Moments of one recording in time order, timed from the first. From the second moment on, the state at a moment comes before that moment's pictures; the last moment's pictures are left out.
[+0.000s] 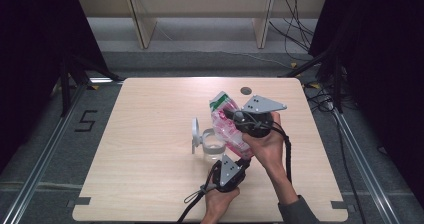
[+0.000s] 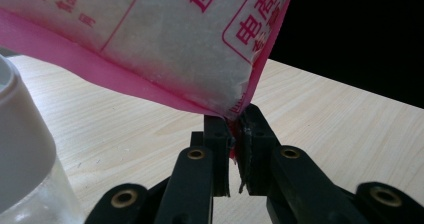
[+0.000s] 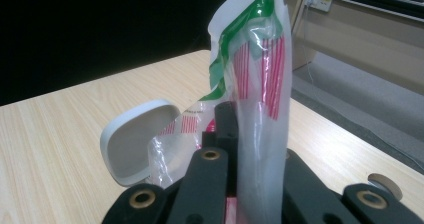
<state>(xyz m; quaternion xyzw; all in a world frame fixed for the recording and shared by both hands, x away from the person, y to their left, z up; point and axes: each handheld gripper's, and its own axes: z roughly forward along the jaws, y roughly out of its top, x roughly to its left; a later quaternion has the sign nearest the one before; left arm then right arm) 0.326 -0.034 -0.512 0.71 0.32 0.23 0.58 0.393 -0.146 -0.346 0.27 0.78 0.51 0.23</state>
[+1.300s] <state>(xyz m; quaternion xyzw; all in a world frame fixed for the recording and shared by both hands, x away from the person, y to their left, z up) 0.329 -0.044 -0.515 0.70 0.32 0.24 0.59 0.399 -0.134 -0.354 0.30 0.77 0.53 0.20</state>
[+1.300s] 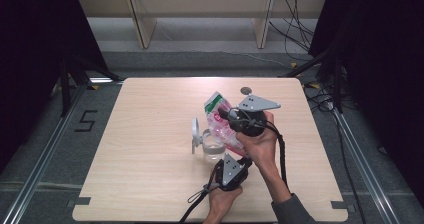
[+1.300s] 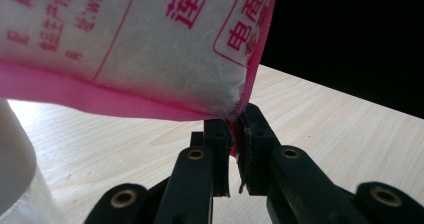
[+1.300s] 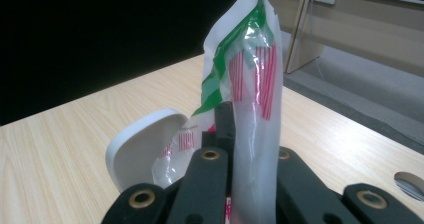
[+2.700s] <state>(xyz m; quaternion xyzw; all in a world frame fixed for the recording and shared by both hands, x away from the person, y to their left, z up) 0.340 -0.052 -0.513 0.69 0.31 0.23 0.61 0.404 -0.120 -0.352 0.29 0.79 0.49 0.22</state>
